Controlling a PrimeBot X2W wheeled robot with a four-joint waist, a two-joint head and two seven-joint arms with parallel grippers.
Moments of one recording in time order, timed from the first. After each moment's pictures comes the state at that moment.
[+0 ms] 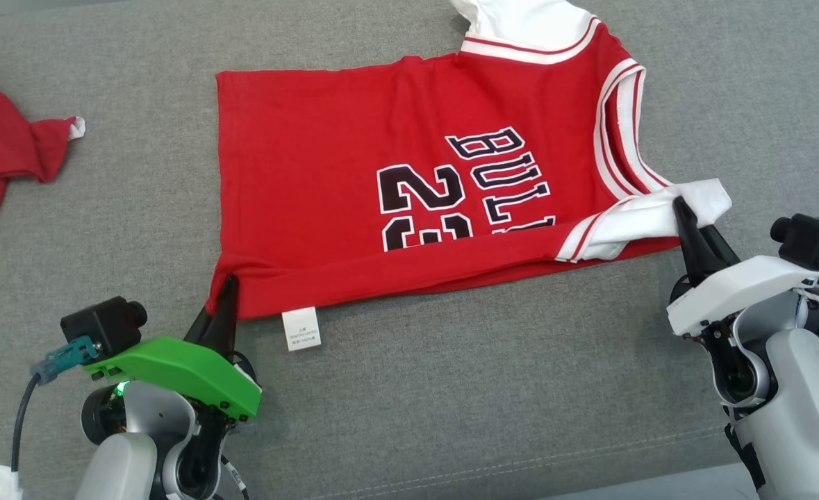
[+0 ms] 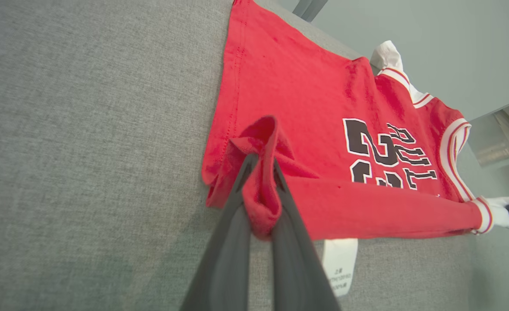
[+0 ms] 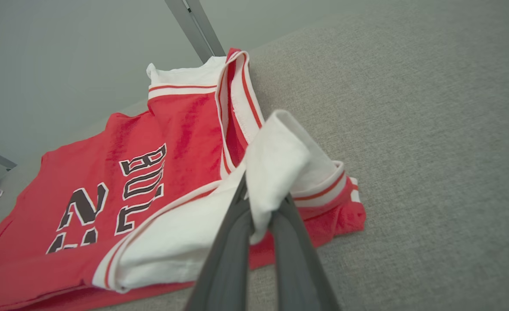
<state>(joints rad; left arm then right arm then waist) -0.14 0.15 -0.19 0.00 -0.71 0.10 0.18 -0.35 -0.20 0.05 0.33 0.59 0.13 -0.03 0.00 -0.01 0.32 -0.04</state>
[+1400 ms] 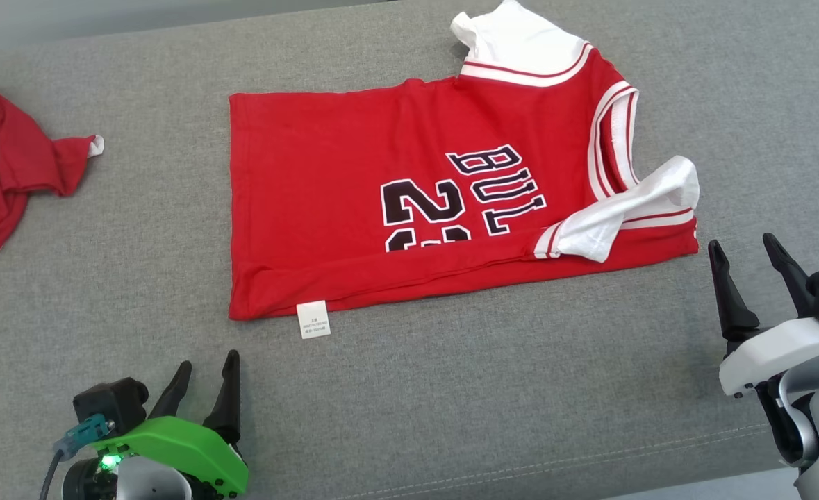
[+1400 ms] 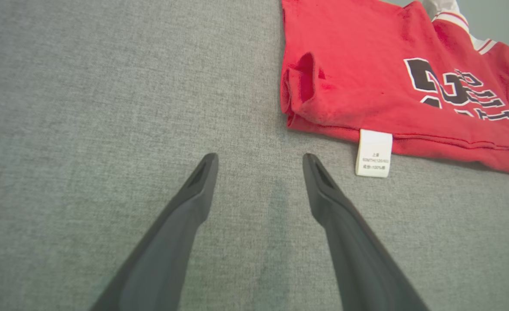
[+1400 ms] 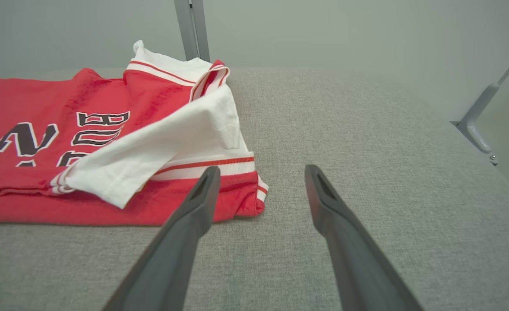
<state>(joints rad) -0.02 0.23 -0.21 0.13 -0.64 0.06 0.04 -0.21 -0.32 0.03 0.29 0.30 0.13 -0.18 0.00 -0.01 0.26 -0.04</state>
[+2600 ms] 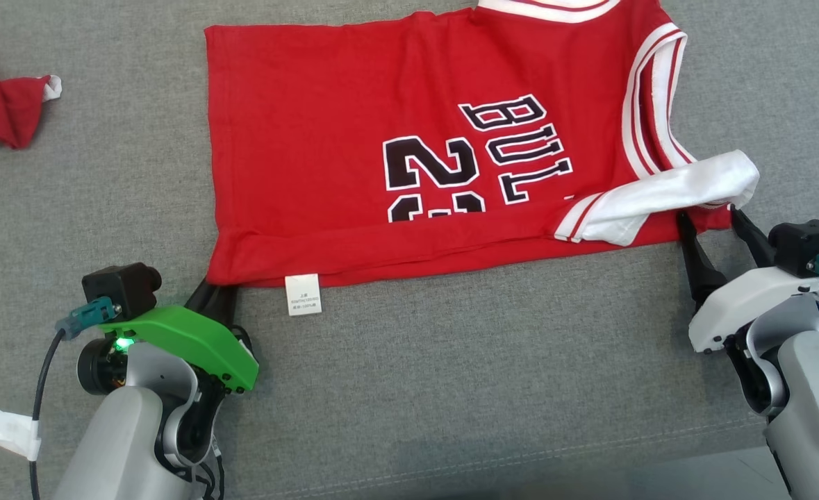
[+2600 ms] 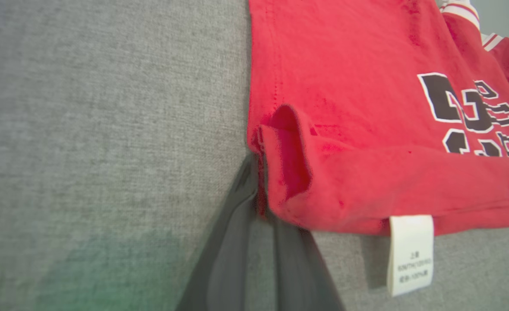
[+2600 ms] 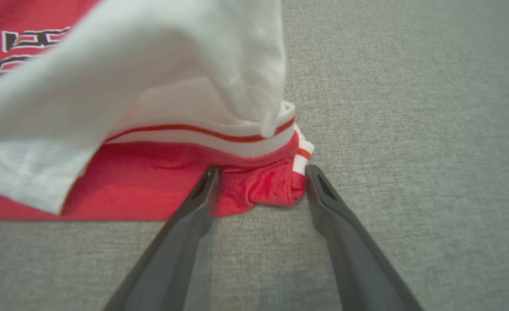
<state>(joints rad) -0.32 0.21 -0.27 0.31 -0.67 -0.03 0.09 -0.37 -0.30 0.10 0.44 0.32 0.13 -0.07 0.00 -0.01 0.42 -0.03</state>
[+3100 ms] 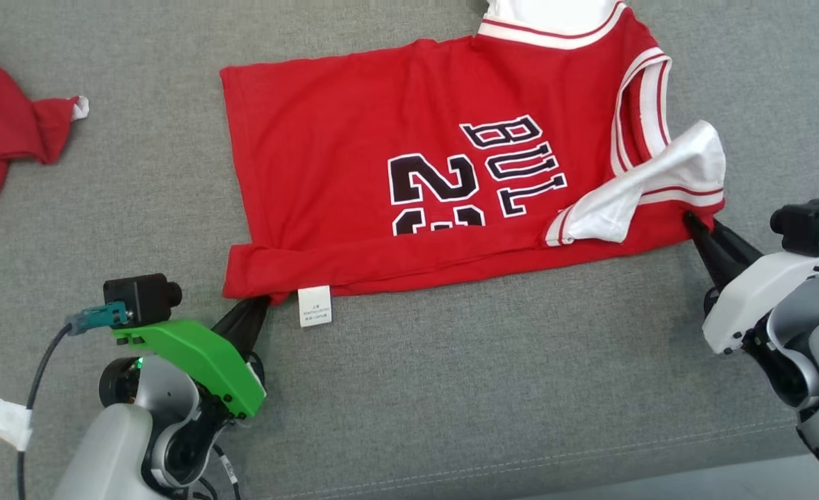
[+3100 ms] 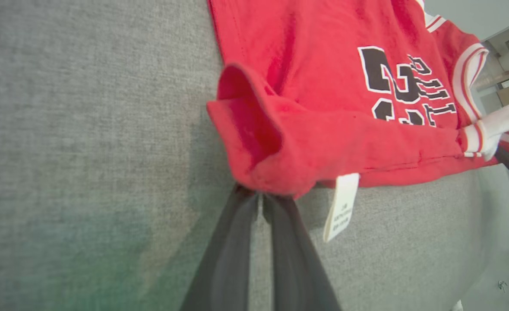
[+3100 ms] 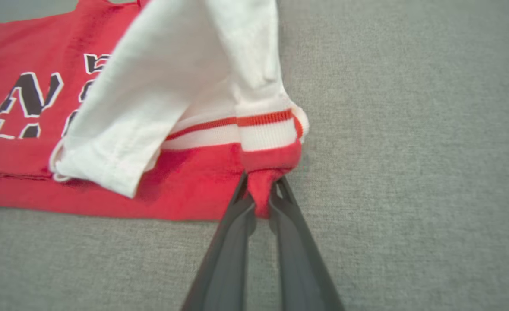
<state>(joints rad) -0.28 0.23 -0.29 0.21 -0.80 -0.09 0.26 -0.37 -0.45 0.25 0.32 0.56 0.13 0.06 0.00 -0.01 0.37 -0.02</state>
